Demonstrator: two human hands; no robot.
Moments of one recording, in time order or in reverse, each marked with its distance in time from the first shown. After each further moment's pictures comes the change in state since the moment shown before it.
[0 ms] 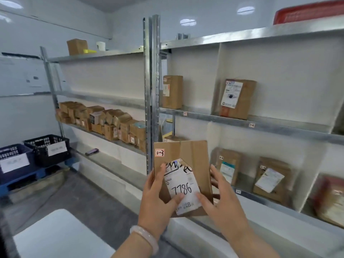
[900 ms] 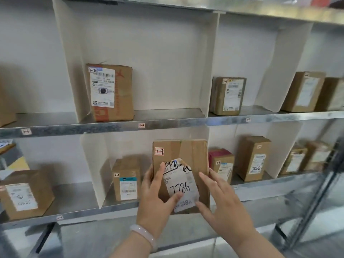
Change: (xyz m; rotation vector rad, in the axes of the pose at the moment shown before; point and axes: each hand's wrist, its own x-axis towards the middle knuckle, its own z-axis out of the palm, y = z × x) left_hand 0.118 0.000 0.307 -0.244 -0.657 0.262; right_hand 0.042 0.147 -0.150 -0.802 0.354 0.288
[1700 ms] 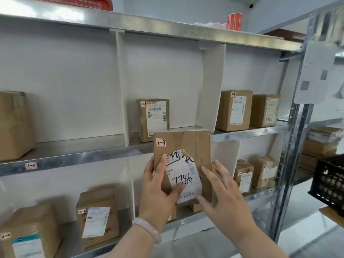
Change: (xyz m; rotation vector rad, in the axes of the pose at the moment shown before) left_hand 0.106 0.129 0.258 -0.068 0.031 0.295; right_hand 0.053 0.242 -0.130 -0.115 0.267 0.097
